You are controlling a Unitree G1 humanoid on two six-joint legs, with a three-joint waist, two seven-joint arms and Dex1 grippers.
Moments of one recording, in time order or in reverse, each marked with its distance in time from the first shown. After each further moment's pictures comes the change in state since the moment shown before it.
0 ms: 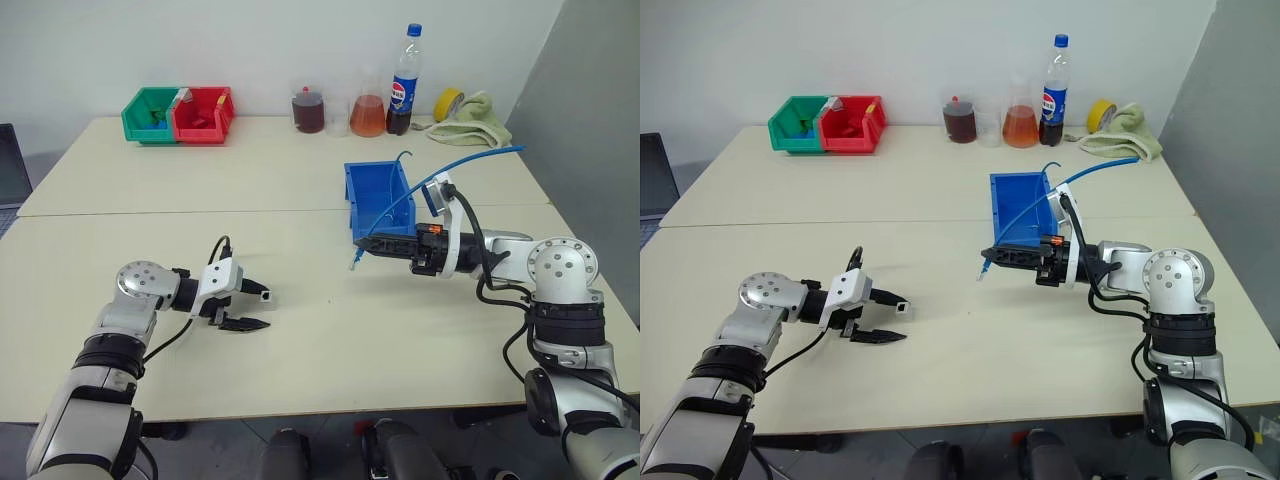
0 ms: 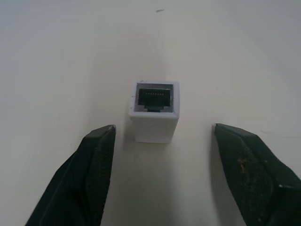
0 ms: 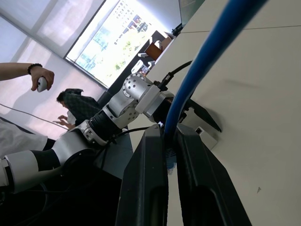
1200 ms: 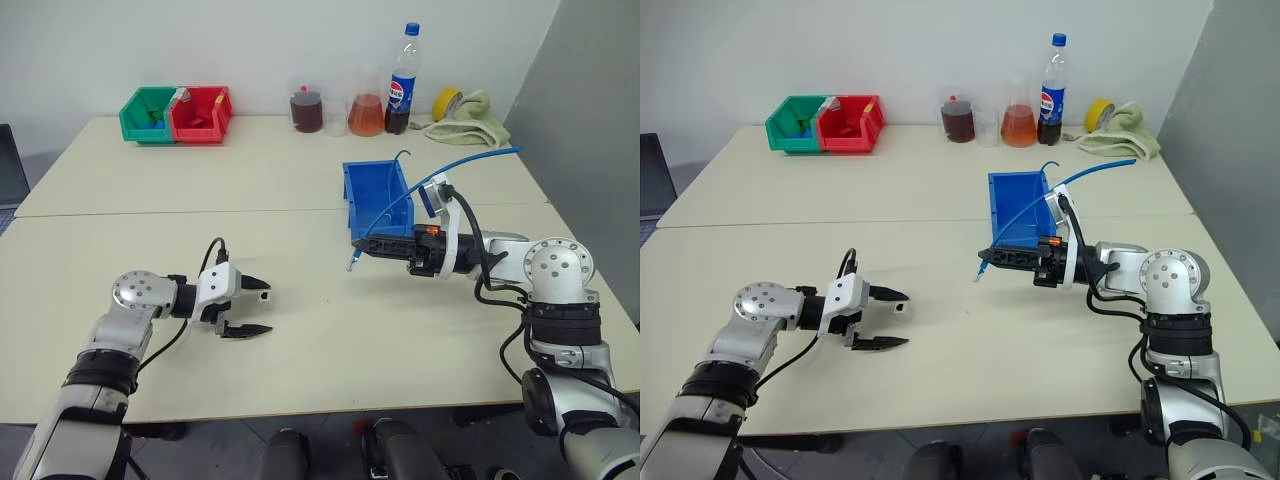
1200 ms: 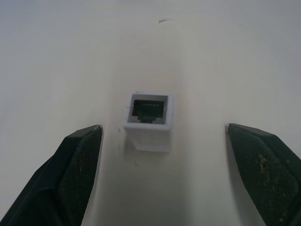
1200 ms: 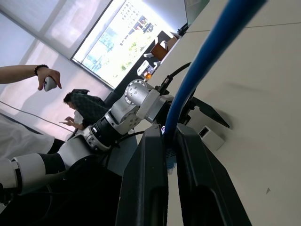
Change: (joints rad) left arm 0.069 0.026 0.006 -0.095 -0.038 0.005 0.105; right arm -0.001 0.011 0.002 0.007 0.001 0.001 0.013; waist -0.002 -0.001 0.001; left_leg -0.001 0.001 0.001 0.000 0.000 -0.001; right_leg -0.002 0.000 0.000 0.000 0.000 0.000
